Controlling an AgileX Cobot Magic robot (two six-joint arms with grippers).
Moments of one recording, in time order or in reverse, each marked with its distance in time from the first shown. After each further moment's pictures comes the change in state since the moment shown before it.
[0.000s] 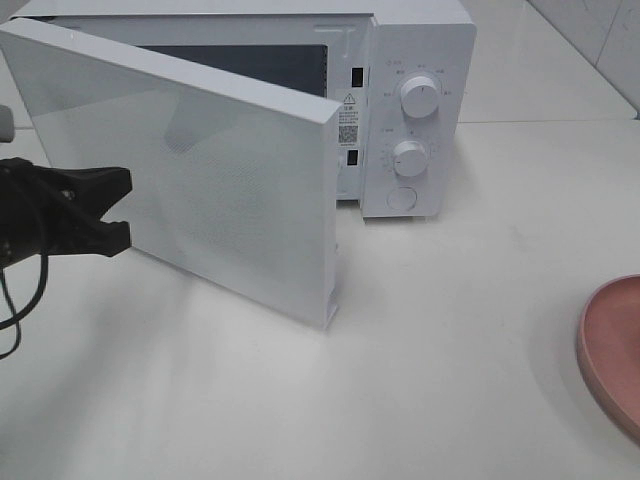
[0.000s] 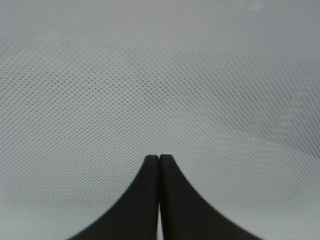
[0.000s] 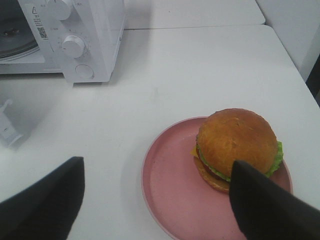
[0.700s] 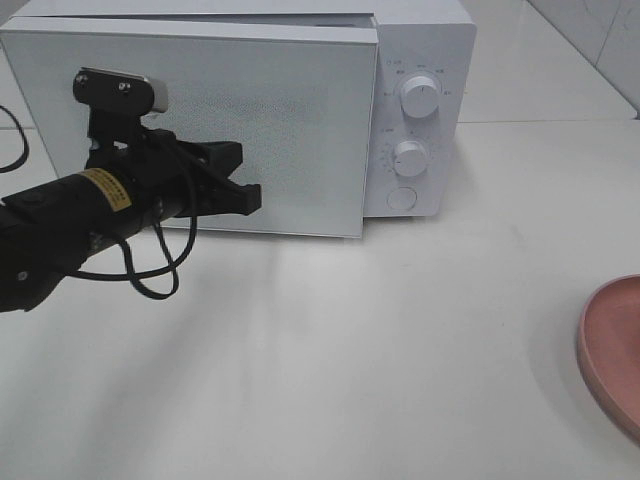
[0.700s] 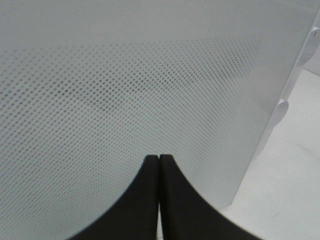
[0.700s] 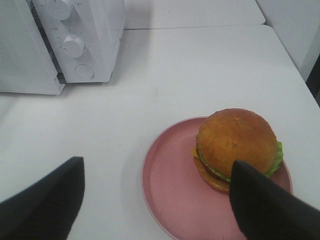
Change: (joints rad) left arm -0.263 0.226 -0.308 -0.281 0.075 0.086; right arm 0.000 0.000 0.000 0.000 0.000 0.000
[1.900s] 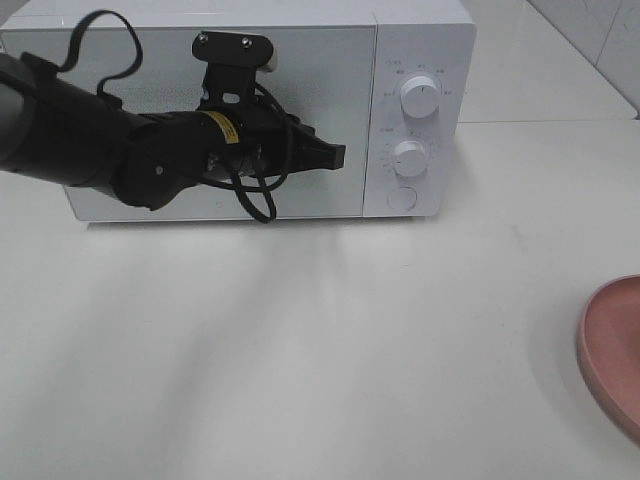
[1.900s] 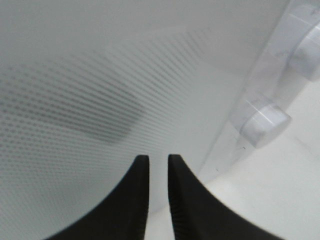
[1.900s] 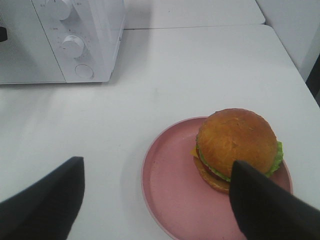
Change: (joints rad) left arm -0.092 0.124 -0.422 -0.088 0.511 0.029; right arm 0.000 0.000 0.000 0.000 0.000 0.000
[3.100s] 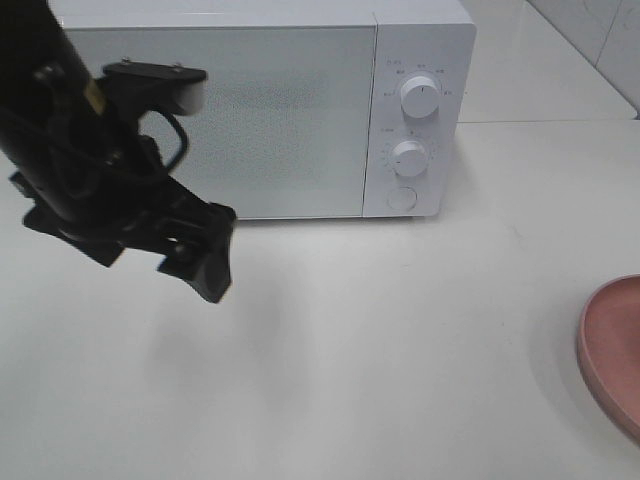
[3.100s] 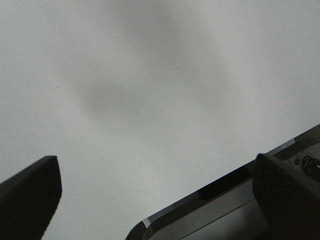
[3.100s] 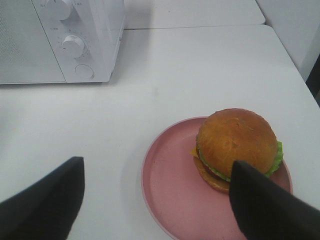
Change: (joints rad) left arm 0.007 -0.408 -0.007 -0.049 1.303 -0.019; right arm 0.000 0.000 0.000 0.000 0.000 0.000
